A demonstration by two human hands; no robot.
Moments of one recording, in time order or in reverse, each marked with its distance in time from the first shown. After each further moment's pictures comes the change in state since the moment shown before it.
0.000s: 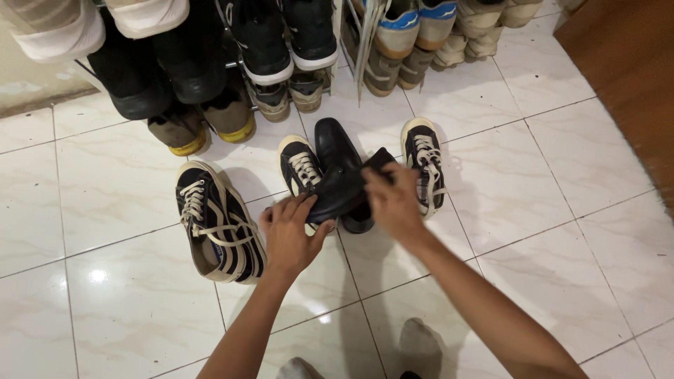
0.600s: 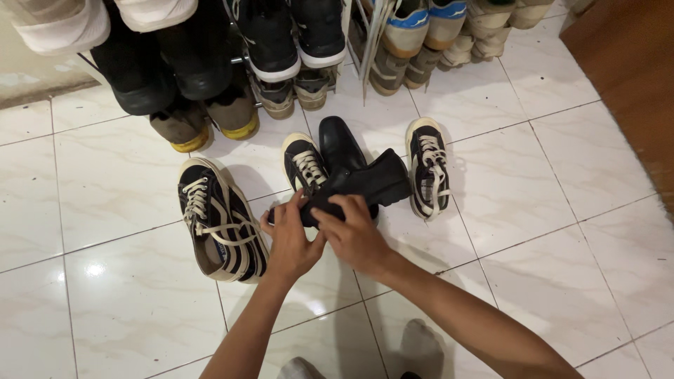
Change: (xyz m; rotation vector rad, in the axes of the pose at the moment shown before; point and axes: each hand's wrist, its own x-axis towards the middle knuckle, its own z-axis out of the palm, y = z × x) left_hand -0.011 -0.015 0.006 -0.170 -0.022 -0.050; right_hand -0.019 -0.076 0.021 0.239 -0.172 -0.225
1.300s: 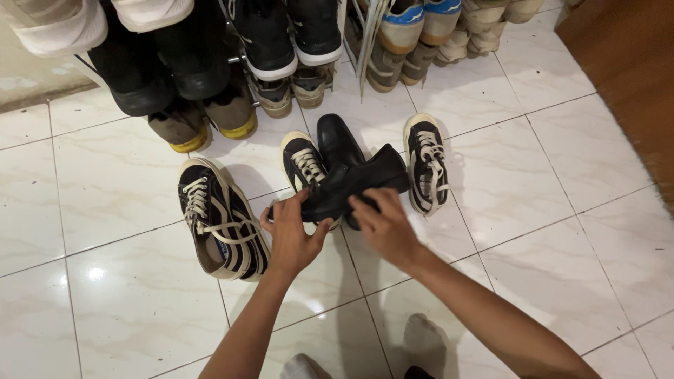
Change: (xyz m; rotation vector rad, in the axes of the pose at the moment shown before) left_hand 0.006 0.004 -0.001 -0.003 -0.017 -0.065; right_hand -0.022 0.033 -0.029 -0.149 0.106 0.017
